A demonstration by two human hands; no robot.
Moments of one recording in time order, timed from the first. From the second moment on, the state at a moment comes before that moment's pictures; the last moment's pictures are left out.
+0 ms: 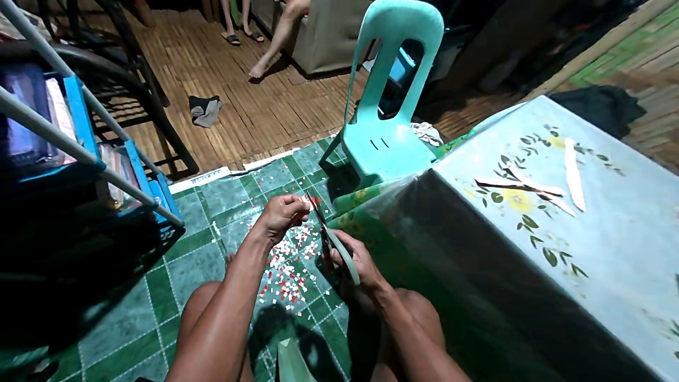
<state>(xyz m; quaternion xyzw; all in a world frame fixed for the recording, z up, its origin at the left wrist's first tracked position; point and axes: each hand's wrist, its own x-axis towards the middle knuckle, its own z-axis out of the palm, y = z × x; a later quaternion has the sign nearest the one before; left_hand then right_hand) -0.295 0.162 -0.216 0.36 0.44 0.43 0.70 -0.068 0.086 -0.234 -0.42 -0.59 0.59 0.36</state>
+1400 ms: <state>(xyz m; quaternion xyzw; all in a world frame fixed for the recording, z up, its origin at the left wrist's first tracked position) -0.307 0.161 -0.218 0.35 0.48 0.43 0.68 -0.084 0.078 -0.224 -0.48 -0.54 0.59 0.35</state>
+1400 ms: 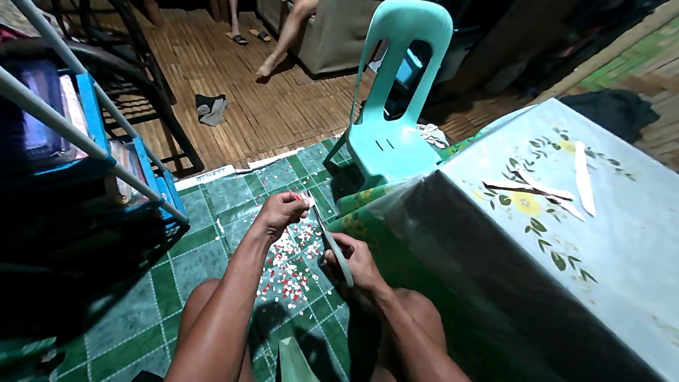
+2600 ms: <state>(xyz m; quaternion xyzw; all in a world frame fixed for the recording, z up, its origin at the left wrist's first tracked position) -0.306 0.159 -0.219 0.35 0.44 0.46 0.69 -0.088 0.071 -0.228 -0.47 -0.57 0.56 0.37</state>
